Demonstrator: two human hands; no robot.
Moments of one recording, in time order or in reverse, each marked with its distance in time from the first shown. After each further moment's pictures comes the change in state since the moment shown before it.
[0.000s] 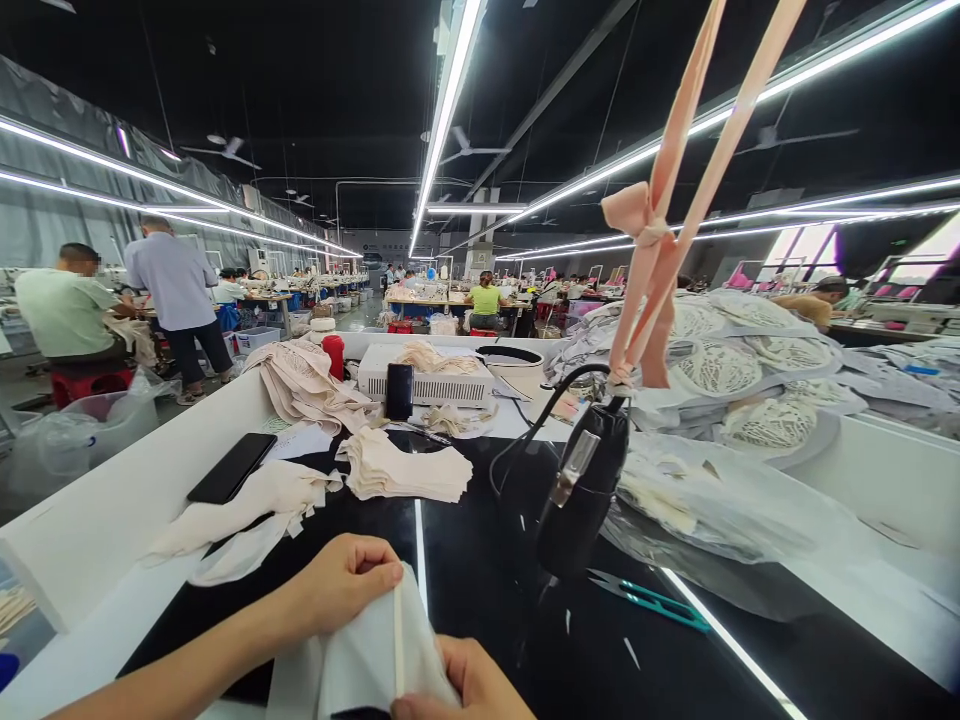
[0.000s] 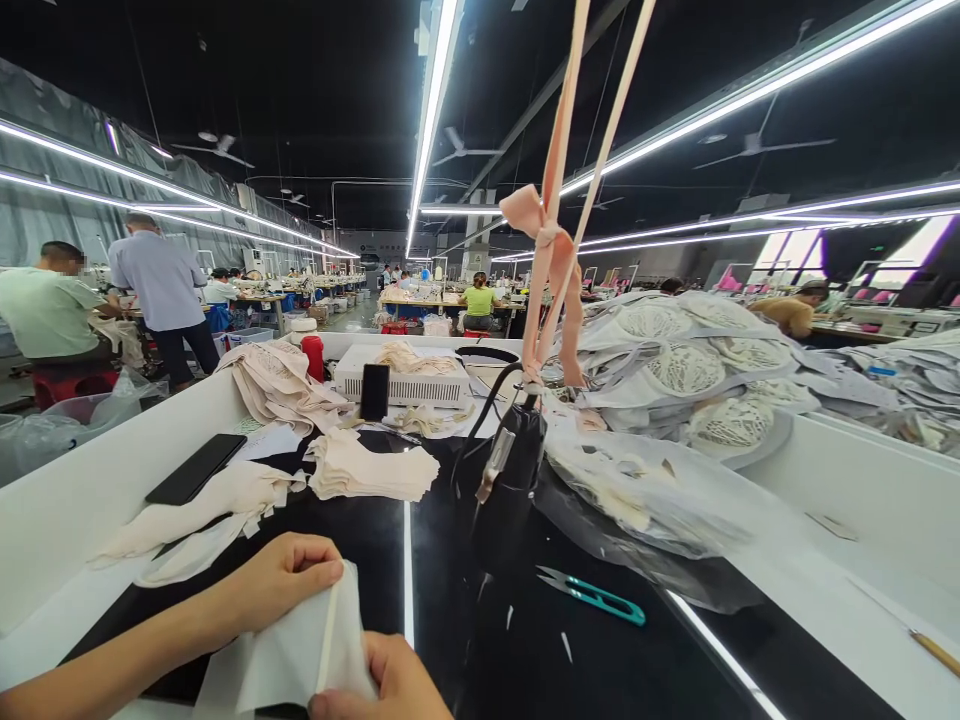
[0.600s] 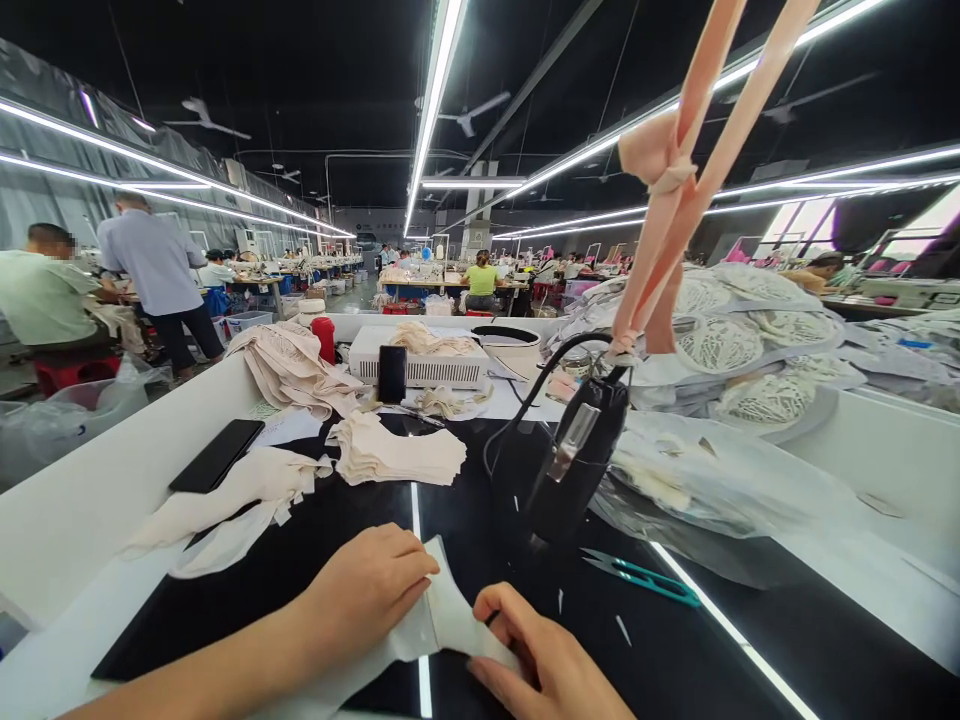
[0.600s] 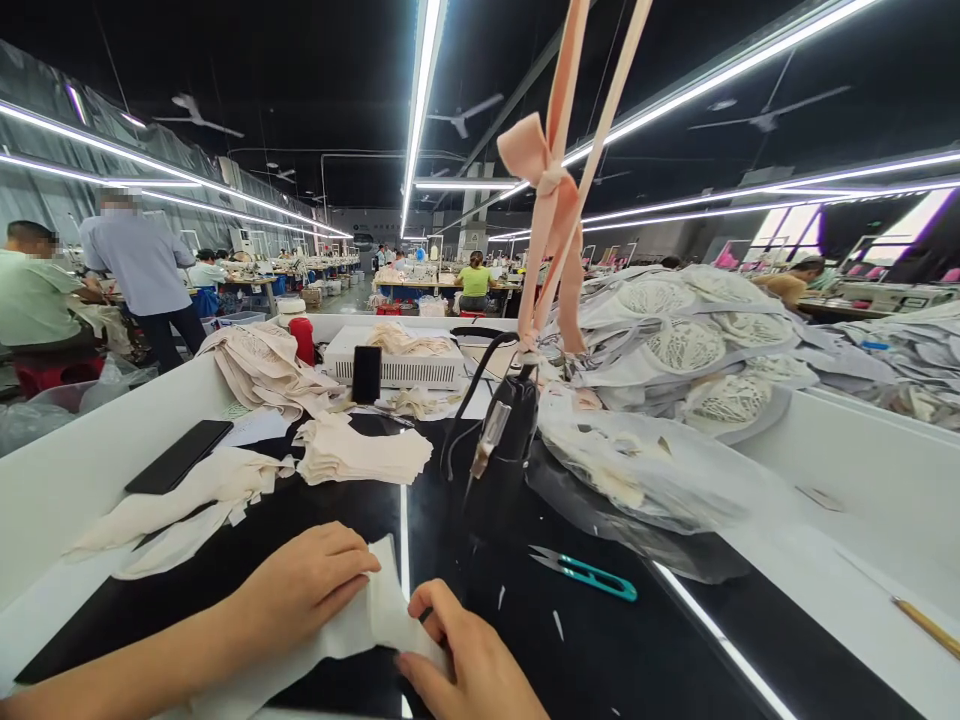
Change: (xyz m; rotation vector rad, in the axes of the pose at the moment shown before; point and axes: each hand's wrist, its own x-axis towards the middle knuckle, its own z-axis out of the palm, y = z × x) left_hand 0.015 -0.017 0.034 0.806 0.158 0.668; right_hand -0.039 0.006 -0.052 -0.453 0.306 -0.058
